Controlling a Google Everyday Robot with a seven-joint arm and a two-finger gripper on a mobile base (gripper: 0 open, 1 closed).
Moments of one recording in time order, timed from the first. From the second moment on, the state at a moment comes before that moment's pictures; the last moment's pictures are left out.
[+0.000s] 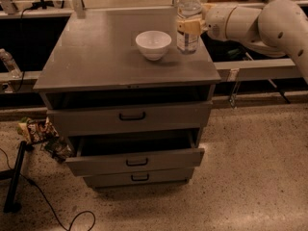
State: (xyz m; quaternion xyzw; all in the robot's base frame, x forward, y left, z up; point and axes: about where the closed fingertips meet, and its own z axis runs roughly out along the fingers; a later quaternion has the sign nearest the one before) arm 0.765 -0.117 0.980 -0.36 0.66 0.17 0.64
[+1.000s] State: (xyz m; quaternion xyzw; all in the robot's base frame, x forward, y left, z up) arm 0.736 -0.093 0.939 -0.39 0.65 0.21 0.62
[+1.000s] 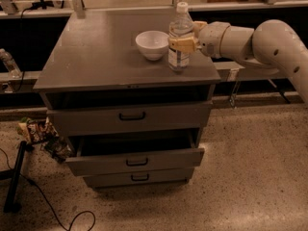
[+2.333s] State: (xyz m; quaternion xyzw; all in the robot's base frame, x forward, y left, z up) arm 0.699 -0.156 0.967 -0.35 0.69 0.13 0.62
